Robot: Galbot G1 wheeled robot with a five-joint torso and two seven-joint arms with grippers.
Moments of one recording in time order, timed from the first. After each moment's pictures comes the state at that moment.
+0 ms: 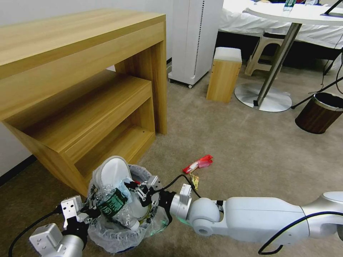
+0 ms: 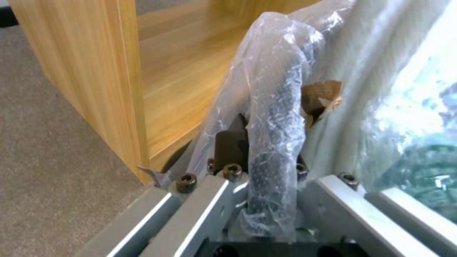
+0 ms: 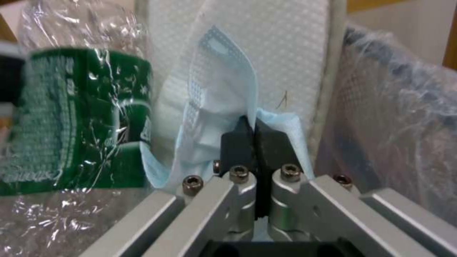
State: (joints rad) left arm 1.93 -1.34 -0.65 -2.50 -0.60 0.39 -0.36; right arm -0.19 0.95 -1.23 1.82 1.02 0.34 0.17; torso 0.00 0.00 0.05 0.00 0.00
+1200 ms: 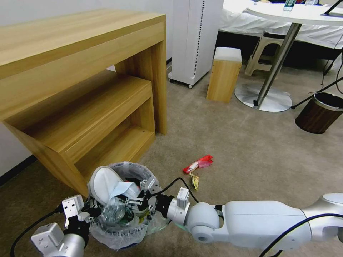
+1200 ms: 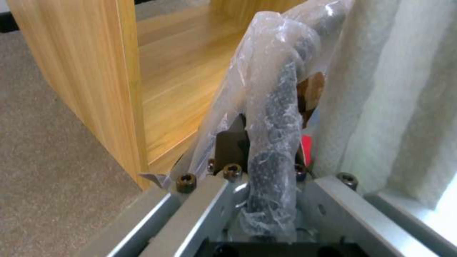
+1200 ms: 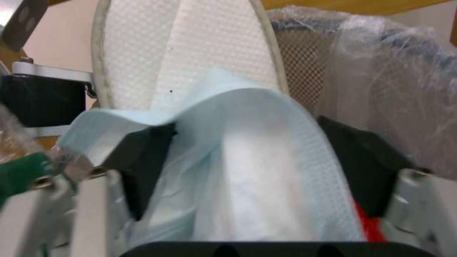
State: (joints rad) left arm 1.92 -1.34 -0.65 -2.49 -0.59 0.38 -0.35; right arm -0.22 0.94 -1.20 1.90 1.00 0.32 0.23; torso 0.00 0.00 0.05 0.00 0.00
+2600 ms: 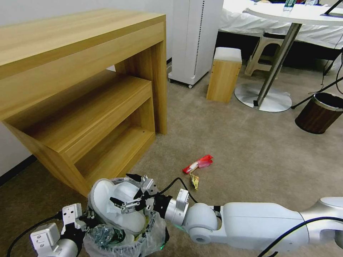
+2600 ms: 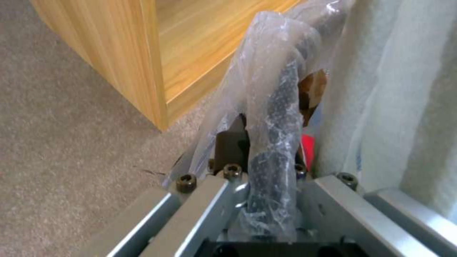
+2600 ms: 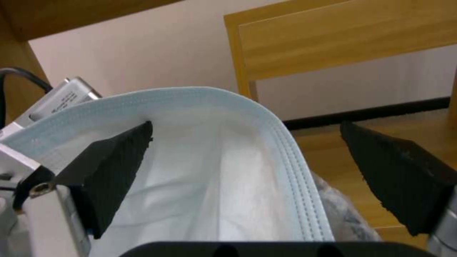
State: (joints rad) left arm 1.96 -1.17 -0.72 -2.46 -0.81 0.50 -0.43; right arm -0.25 0.95 -1.16 1.90 0.94 0.37 0.21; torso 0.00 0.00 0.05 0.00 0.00
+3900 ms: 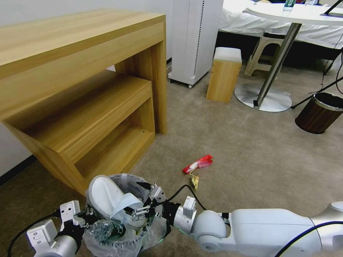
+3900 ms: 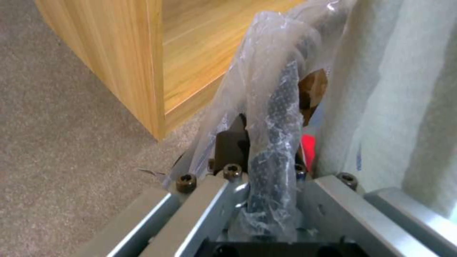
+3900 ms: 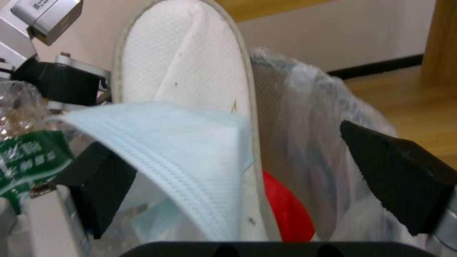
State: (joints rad) left arm 1.93 -1.17 -0.73 -2.47 -0.89 0.49 -0.48; right arm -0.26 0.86 -1.22 1.94 0.94 0.33 0.26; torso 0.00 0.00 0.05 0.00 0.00
